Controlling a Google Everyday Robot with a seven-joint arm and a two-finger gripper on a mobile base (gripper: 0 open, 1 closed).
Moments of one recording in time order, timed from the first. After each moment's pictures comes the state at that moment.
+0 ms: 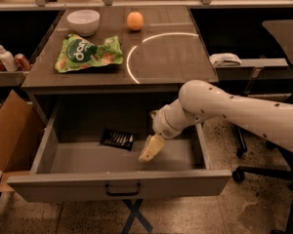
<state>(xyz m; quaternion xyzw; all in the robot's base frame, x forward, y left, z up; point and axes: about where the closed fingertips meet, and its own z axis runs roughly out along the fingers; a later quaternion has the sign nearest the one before) 0.559 -0.013 0.650 -0.60 0.74 0.18 0.26</state>
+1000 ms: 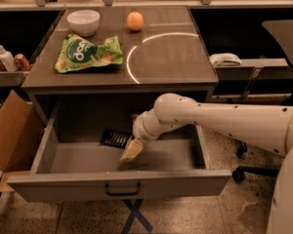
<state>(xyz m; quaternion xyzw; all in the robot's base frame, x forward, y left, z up) 0.584 0.060 0.604 -0.61 0.72 0.18 0.29</state>
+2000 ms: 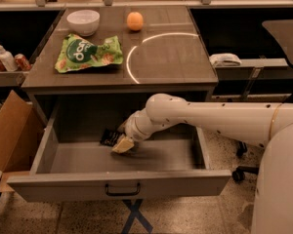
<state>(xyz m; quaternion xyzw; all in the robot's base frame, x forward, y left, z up) 0.597 0.086 0.596 -0.61 0.71 0.18 0.30</state>
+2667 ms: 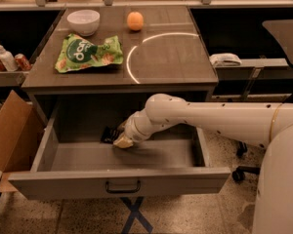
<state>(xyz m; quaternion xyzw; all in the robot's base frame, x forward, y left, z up) 0.592 0.088 0.599 -0.61 0.71 0.19 0.29</state>
